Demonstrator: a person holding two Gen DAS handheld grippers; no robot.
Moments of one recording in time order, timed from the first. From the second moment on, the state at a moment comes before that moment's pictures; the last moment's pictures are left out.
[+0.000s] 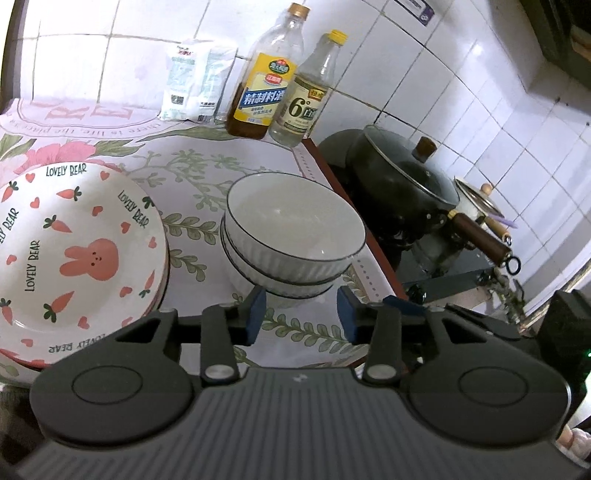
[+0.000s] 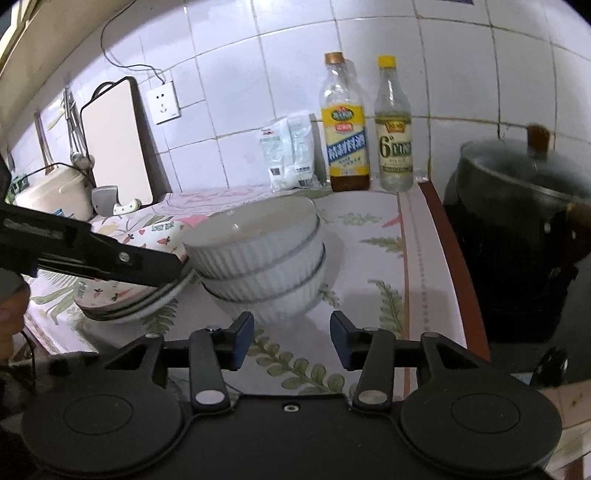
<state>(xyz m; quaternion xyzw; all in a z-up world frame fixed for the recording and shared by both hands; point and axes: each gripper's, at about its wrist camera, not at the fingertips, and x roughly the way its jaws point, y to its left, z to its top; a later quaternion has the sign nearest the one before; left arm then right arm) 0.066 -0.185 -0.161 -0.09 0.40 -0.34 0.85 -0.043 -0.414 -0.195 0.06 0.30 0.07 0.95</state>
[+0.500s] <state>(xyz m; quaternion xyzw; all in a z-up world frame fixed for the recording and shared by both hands) 0.064 -0.185 -0.164 -0.13 0.38 -0.33 0.86 -0.038 -0.416 -0.230 0.01 0.27 0.11 0.96</state>
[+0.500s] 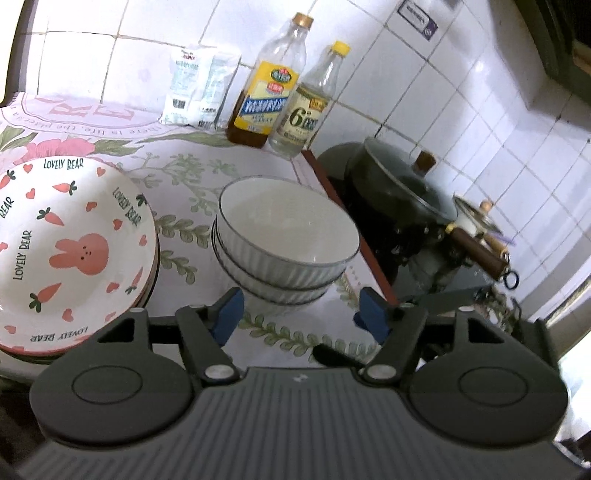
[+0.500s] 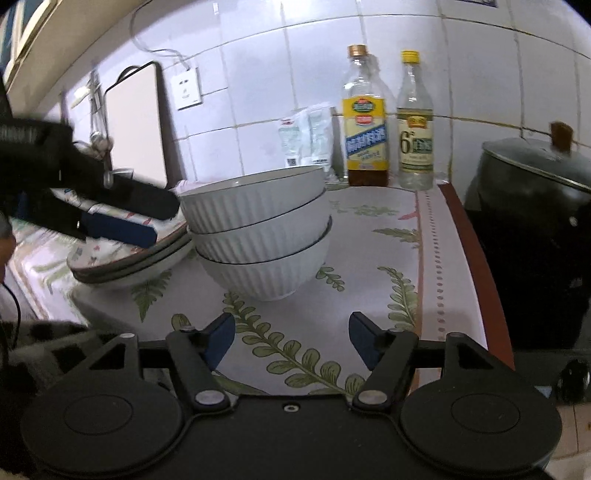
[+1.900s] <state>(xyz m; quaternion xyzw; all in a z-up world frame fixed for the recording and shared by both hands) 0.147 -0.207 -0.214 -0.24 0.52 -0.17 0.80 0.035 -0.384 -0.269 0.00 0.22 0.15 0.96</state>
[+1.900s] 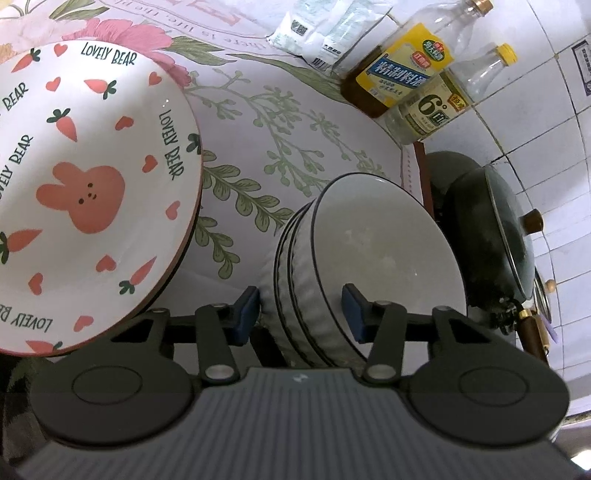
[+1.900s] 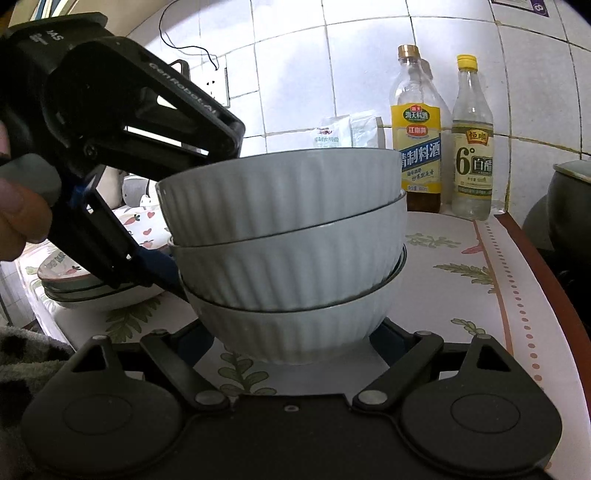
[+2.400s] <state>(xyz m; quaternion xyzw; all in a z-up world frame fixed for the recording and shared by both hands) 0.141 -0.212 -0.206 -0.20 0.51 -0.19 0.81 0.025 -0.380 -0.271 0.01 0.21 0.13 0.97</state>
